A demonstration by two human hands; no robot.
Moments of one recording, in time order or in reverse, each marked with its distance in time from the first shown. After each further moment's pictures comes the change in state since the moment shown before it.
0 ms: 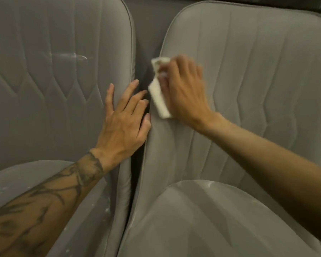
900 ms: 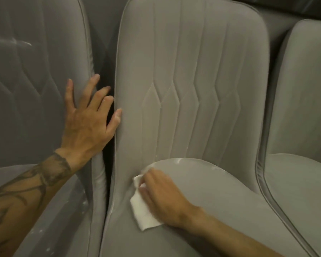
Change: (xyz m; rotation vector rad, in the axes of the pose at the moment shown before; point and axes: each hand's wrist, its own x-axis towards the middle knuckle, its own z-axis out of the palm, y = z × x) left_hand -0.013 -0.005 0.014 0.075 0.078 0.062; right_hand -0.230 -0.080 -0.066 0.300 -0.856 0.293
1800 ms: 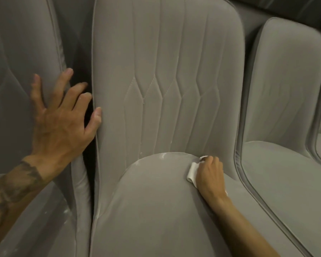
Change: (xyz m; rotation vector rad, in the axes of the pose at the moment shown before) left_hand 0.000 0.002 0.002 -0.124 0.042 -0.019; right_hand -0.066 0.119 -0.024 -0.437 0.113 0.849
